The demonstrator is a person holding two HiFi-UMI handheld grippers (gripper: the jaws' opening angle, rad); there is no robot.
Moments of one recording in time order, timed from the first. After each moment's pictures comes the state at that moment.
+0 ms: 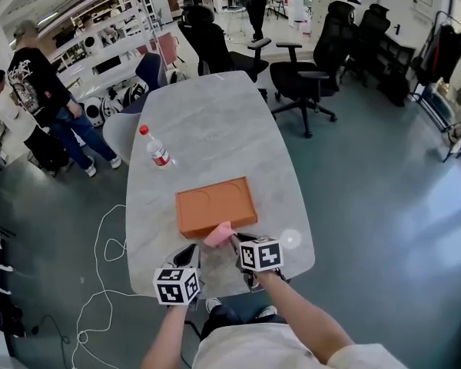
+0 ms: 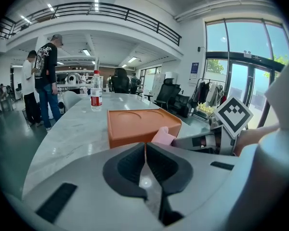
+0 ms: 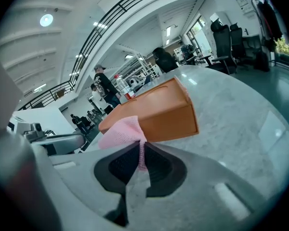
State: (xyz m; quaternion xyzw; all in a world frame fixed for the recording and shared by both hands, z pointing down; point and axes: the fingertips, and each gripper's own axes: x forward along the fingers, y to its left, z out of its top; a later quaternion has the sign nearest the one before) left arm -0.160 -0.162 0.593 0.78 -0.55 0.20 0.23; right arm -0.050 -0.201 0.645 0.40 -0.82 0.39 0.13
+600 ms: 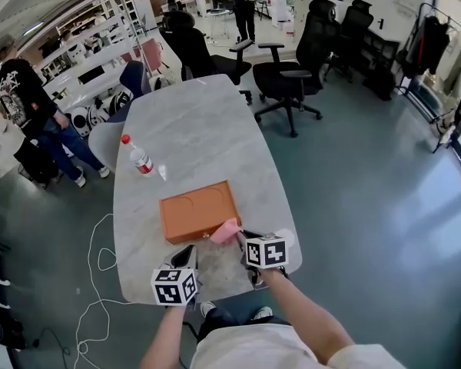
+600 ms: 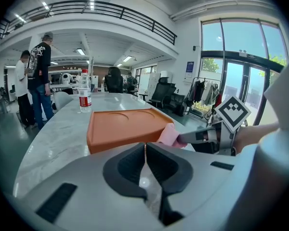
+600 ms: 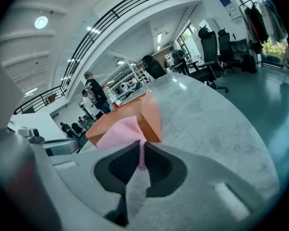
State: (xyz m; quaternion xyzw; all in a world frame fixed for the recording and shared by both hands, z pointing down) left arm -0.121 -0.174 0.595 0.79 -0.53 0.20 0.23; right arm 0.018 -0.214 0.643 0.45 -0.80 0.39 0.11
